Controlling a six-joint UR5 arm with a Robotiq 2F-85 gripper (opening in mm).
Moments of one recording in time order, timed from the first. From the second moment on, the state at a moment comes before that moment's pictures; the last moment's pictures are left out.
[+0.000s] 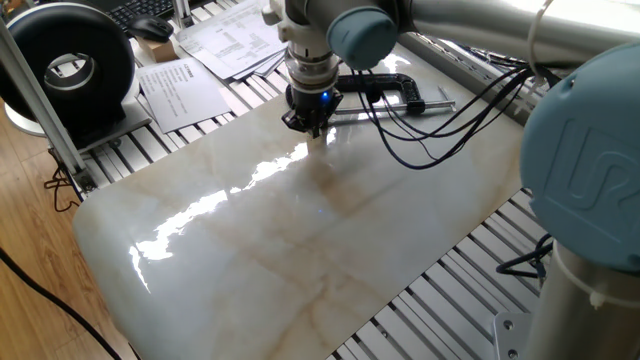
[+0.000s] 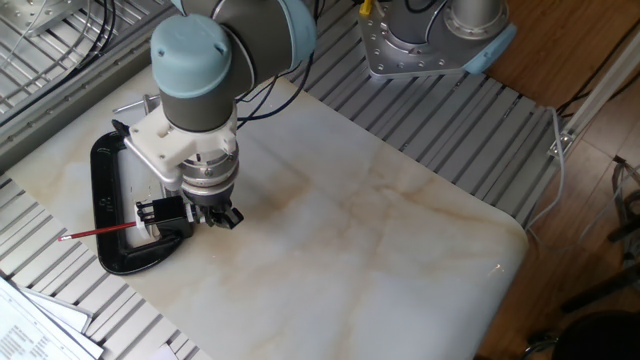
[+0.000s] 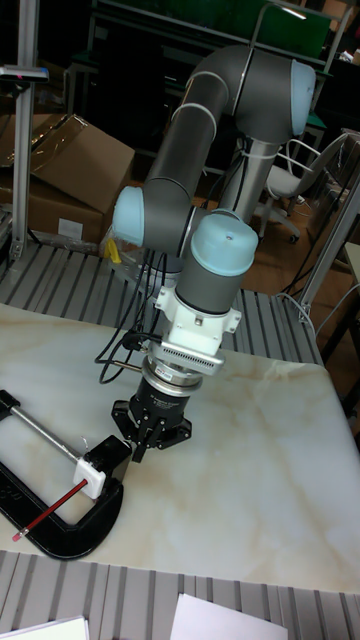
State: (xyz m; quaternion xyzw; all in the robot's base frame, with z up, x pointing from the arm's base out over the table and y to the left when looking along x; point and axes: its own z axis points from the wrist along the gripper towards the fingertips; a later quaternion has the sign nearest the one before) arm 0.619 -0.010 0.019 0.04 1.00 -0.04 0.05
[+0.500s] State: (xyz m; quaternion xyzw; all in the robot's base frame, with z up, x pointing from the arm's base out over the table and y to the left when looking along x) arm 0.620 -0.006 0.011 0.04 1.00 -0.03 0.06
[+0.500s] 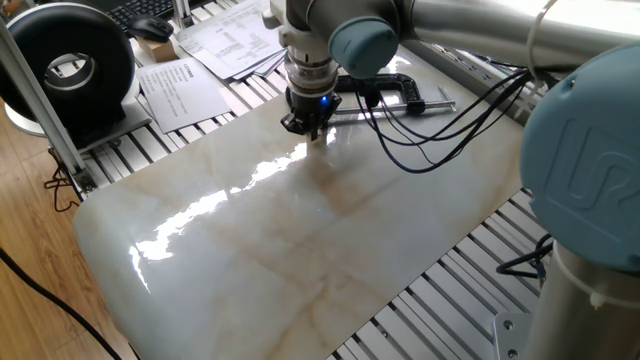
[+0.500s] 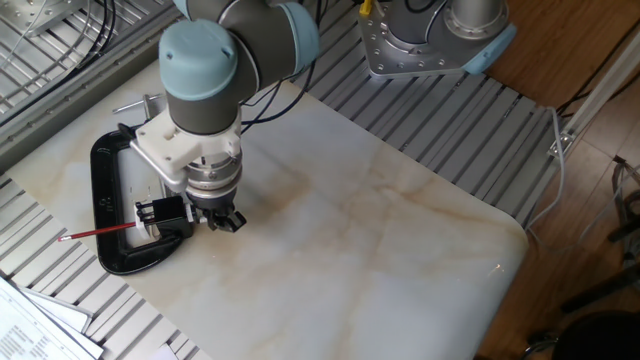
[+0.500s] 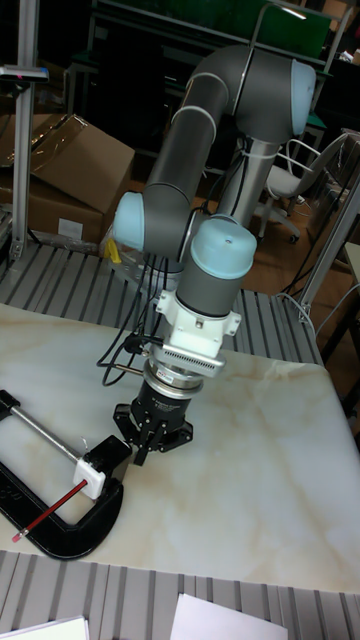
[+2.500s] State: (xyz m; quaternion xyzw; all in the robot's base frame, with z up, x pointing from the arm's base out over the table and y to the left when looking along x) arm 0.585 0.064 0.053 0.13 0.99 0.04 0.03
